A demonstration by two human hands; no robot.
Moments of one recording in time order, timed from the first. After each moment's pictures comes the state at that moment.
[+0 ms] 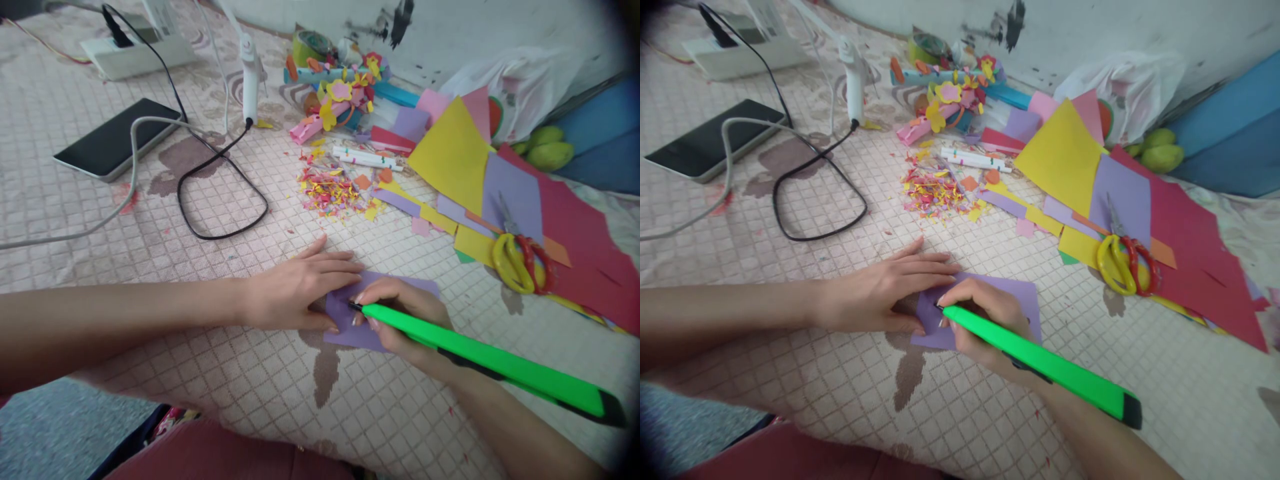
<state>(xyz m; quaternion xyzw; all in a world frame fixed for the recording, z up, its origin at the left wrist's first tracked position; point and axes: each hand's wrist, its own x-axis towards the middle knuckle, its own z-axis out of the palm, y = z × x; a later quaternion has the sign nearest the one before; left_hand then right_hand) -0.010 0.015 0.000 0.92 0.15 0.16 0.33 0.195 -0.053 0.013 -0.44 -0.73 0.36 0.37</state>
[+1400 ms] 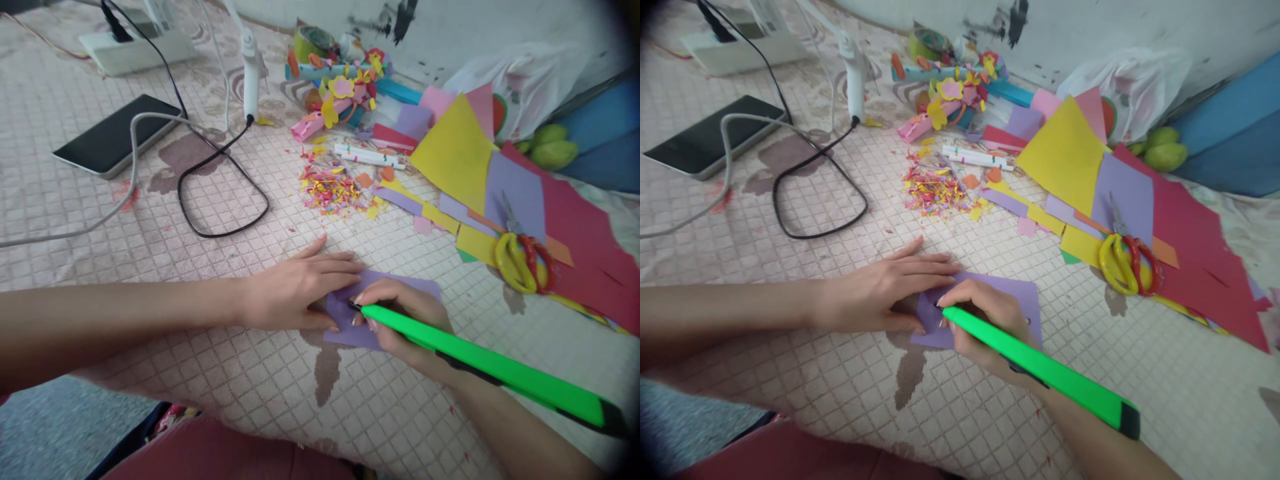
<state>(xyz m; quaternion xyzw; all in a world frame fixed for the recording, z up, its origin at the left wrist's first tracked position) -0.013 0.013 0.000 0.91 0.16 0.16 0.35 0.196 -0.055 0.013 -0.44 -0.74 0.36 0.36</state>
